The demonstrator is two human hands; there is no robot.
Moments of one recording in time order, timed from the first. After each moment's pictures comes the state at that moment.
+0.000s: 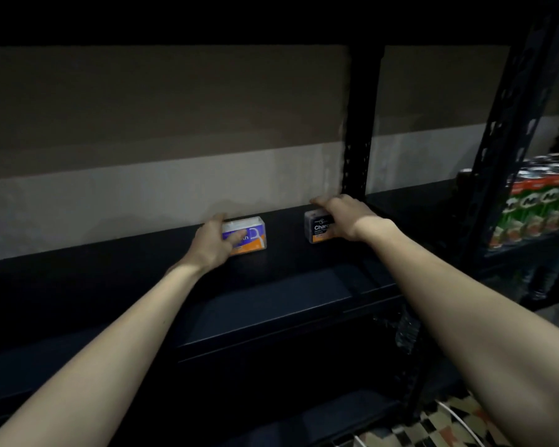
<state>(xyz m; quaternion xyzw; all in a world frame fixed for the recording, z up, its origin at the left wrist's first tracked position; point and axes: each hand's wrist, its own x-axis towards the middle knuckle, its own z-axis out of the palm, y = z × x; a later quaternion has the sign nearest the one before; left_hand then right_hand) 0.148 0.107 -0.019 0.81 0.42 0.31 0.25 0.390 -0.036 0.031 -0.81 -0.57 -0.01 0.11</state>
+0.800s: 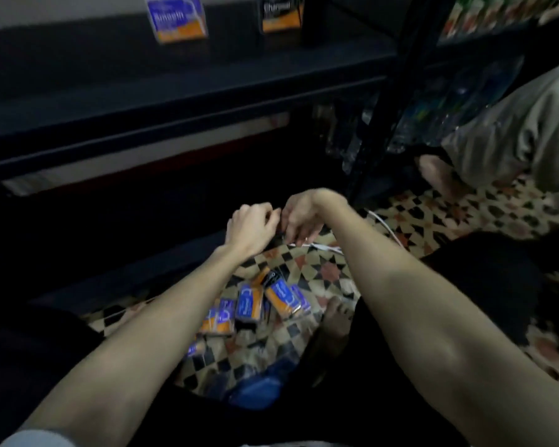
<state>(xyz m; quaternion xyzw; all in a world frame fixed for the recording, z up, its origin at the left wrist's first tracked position) 0.122 -0.156 -0.242 0.89 0.36 0.15 0.22 0.266 -0.203 -0.195 -0.76 -0.38 0.53 -0.01</state>
